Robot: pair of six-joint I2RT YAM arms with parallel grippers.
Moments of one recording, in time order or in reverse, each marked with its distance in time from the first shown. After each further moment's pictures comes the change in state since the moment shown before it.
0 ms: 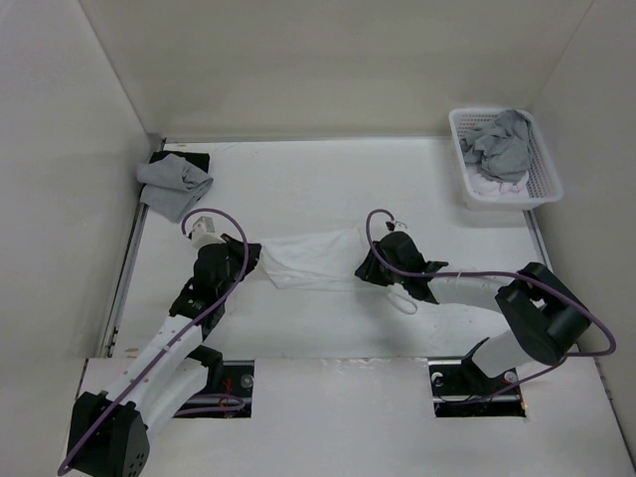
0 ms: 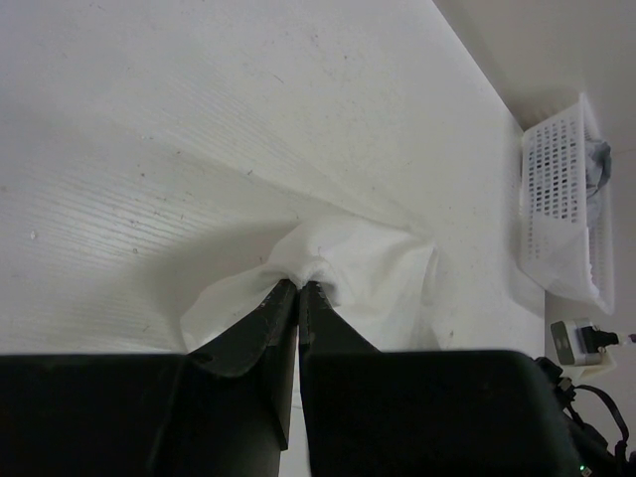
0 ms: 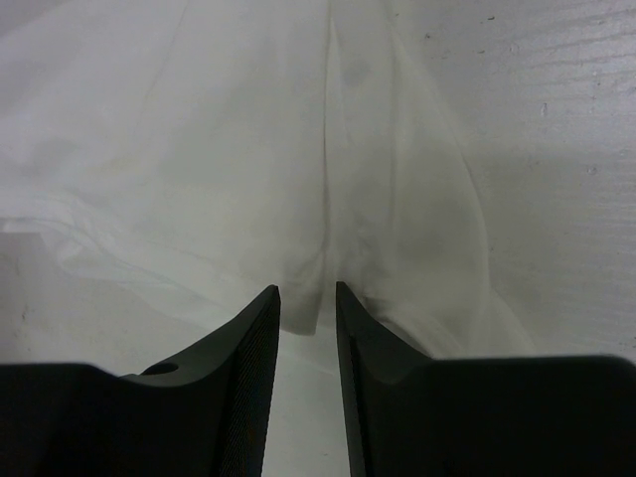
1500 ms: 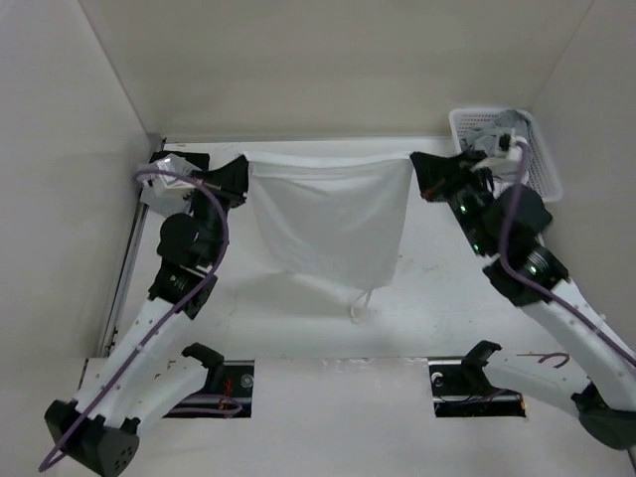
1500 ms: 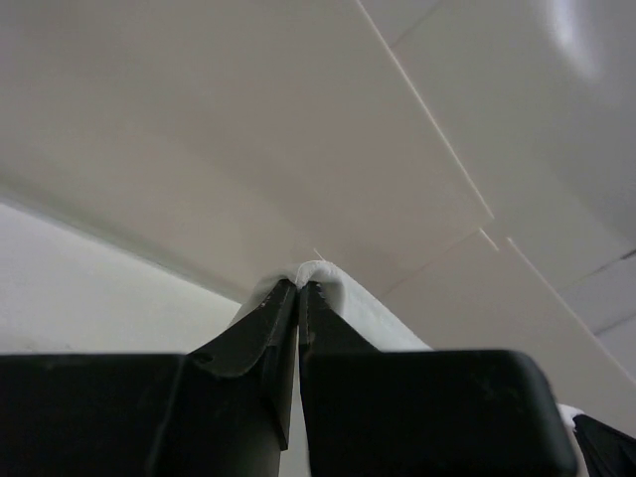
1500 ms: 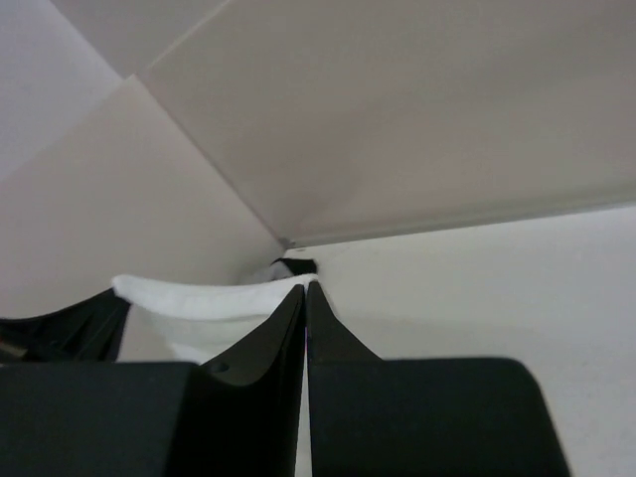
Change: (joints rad) left arm -0.143 0.002 0.456 0.224 -0.183 0.110; right arm 0.059 -0.608 0.576 -0.255 0.337 -0.346
